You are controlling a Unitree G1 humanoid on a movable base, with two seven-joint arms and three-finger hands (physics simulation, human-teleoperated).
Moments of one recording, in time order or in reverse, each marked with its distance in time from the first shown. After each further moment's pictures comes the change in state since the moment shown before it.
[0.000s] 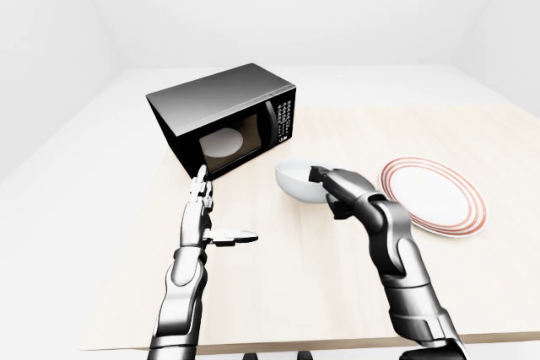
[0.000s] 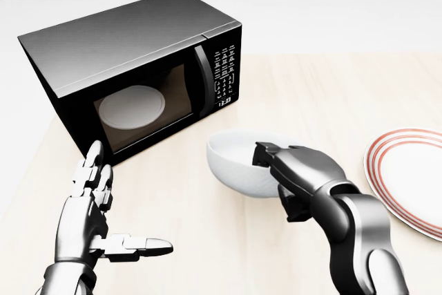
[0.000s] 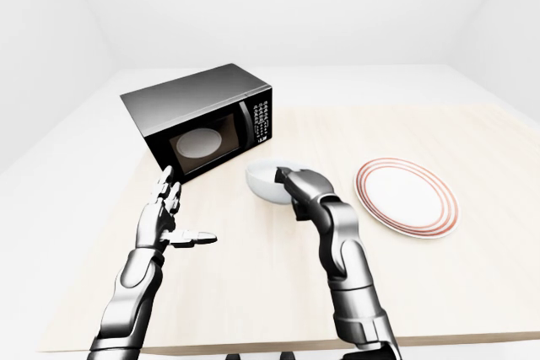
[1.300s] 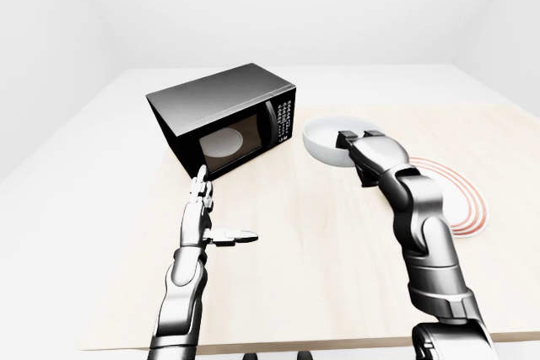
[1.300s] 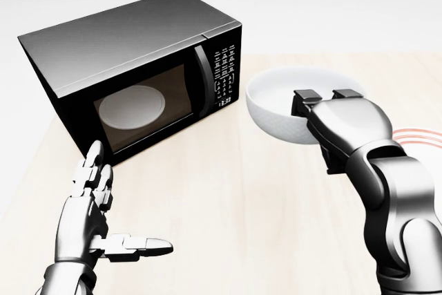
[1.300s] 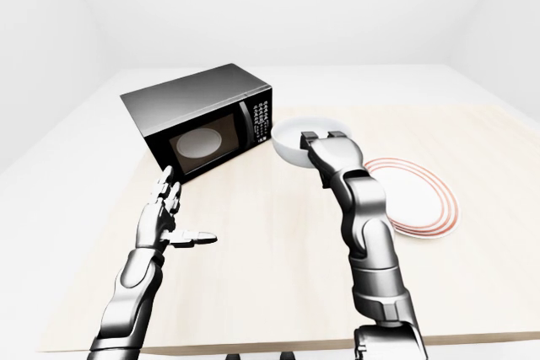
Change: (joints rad) left arm 0.000 0.000 0.000 0.000 0.000 0.000 0.000; right arm -0.124 -0.119 -0.092 -0.041 -0.123 -0.055 -0.064
